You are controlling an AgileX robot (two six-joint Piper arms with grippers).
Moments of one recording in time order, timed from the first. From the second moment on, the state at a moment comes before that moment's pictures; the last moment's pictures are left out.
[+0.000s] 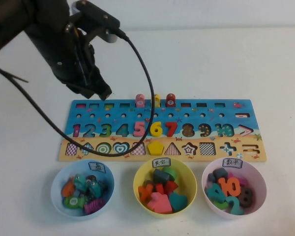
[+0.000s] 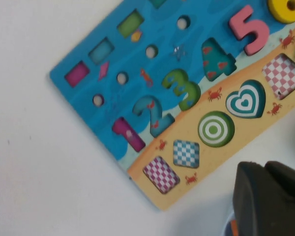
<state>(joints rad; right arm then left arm) 0.01 -0.01 0.03 0.10 0.36 -0.05 -0.46 1.74 -1.70 0.08 1.24 0.28</state>
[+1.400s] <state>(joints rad) 0.01 -0.01 0.03 0.10 0.36 -0.05 -0.49 1.93 -1.76 -0.14 1.17 1.22</state>
